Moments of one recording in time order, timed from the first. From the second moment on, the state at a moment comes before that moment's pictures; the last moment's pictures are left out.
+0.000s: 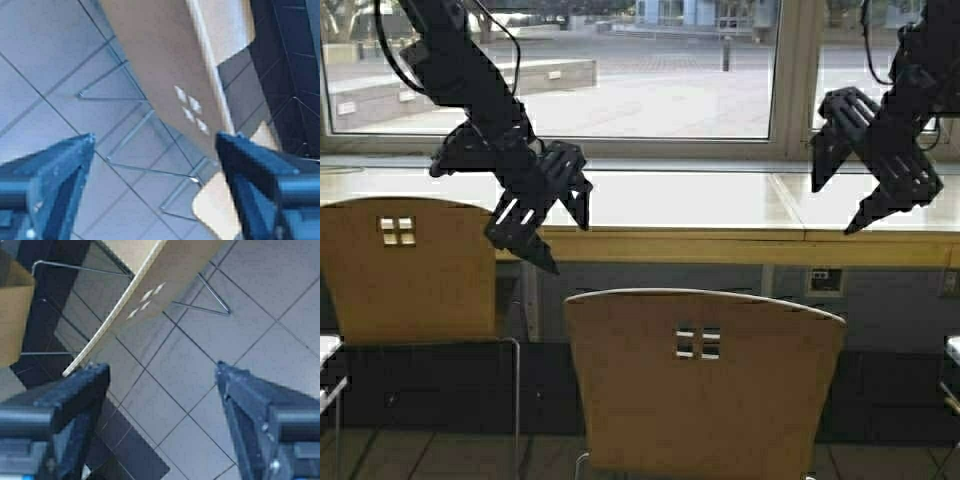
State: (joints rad) left arm -0.47 0.50 0.43 -1.02 -0.04 -0.41; right arm 0.19 0.14 0.77 1.08 0.07 0.10
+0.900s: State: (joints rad) left arm -0.50 0.81 0.19 -1.13 -0.04 -0.55; right arm 0.29 0.64 0.50 1.33 0.05 0.10
